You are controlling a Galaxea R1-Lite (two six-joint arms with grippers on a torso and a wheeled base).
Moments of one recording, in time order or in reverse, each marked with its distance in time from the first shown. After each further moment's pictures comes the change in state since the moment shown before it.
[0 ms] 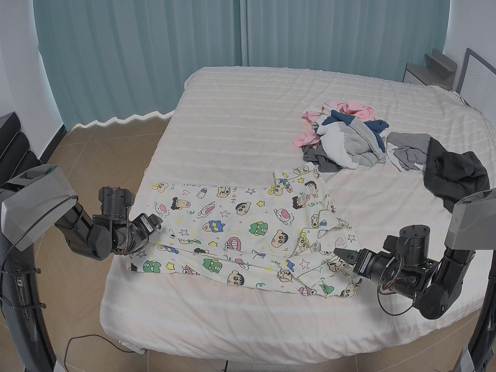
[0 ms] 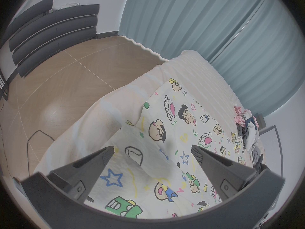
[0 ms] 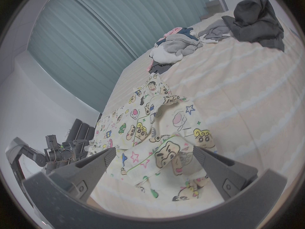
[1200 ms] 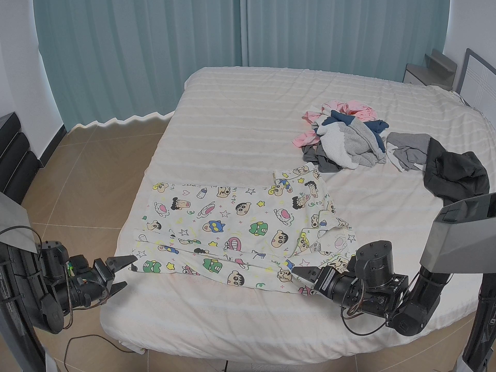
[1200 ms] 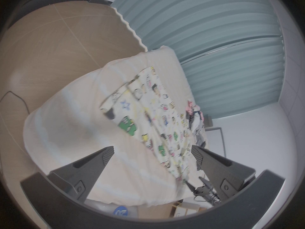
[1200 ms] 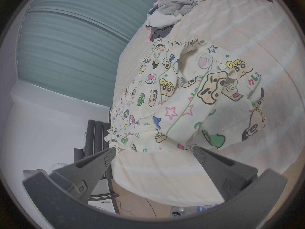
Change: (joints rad) left arm 0.244 -0.097 0.887 -0.951 -0.661 -0.108; right arm 0.258 0.031 -0.090 0.134 -0.031 0.371
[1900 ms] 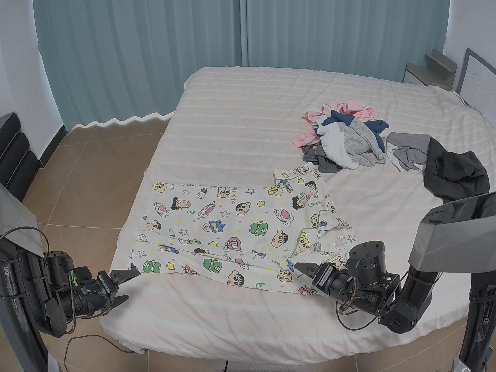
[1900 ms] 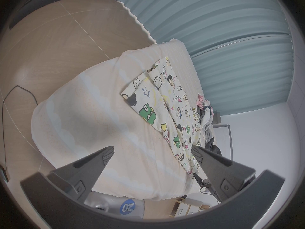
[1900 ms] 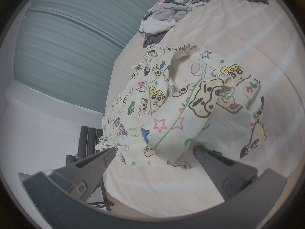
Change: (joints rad) left arm 0.015 0.080 0.034 -0.001 -0.001 0.037; right arm -0.018 0.067 -0.055 -0.004 -0.073 -0.010
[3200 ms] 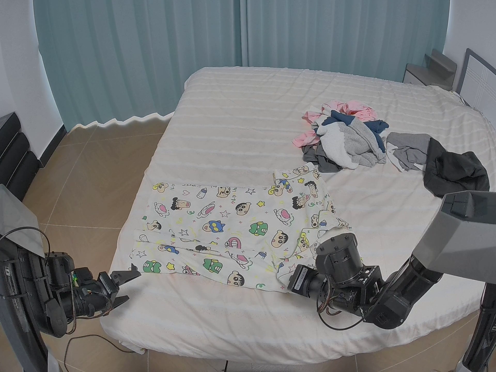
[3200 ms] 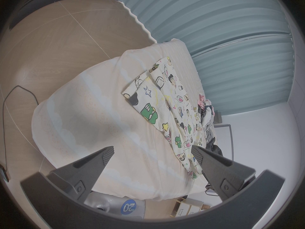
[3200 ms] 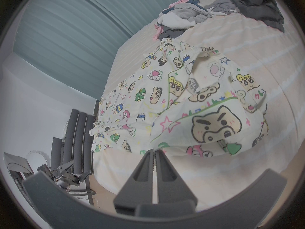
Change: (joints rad) left arm -0.003 0.009 -0.001 0.000 0.008 0.004; right arm 0.136 -0.095 -0.198 0.407 -0.114 -0.087
